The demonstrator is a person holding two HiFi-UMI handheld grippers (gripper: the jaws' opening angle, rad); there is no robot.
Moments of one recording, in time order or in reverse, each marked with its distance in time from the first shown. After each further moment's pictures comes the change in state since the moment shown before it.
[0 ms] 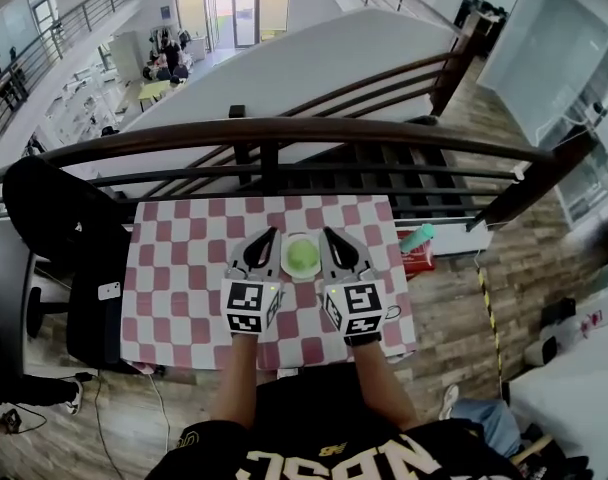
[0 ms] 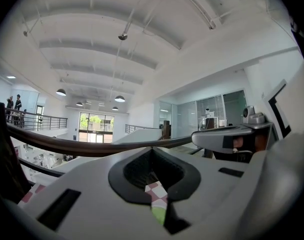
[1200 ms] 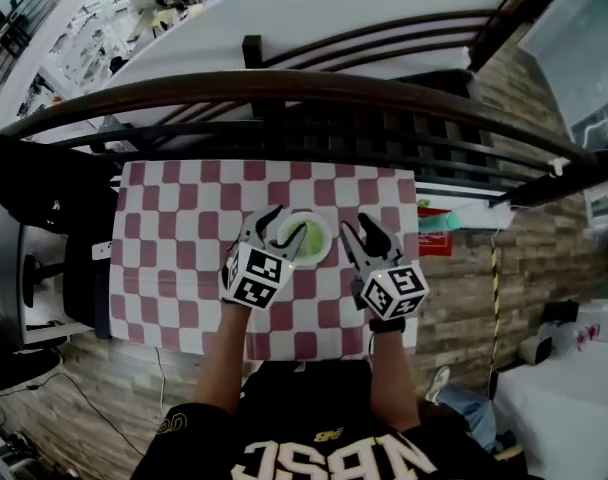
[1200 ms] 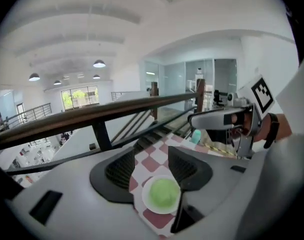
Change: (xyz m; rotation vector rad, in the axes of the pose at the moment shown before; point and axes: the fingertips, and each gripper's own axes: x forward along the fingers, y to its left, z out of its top) left arm 0.097 0.000 -0.123 0.121 0.470 -0.154; right arm 0.060 -0.089 -0.117 0.302 0.173 0.170
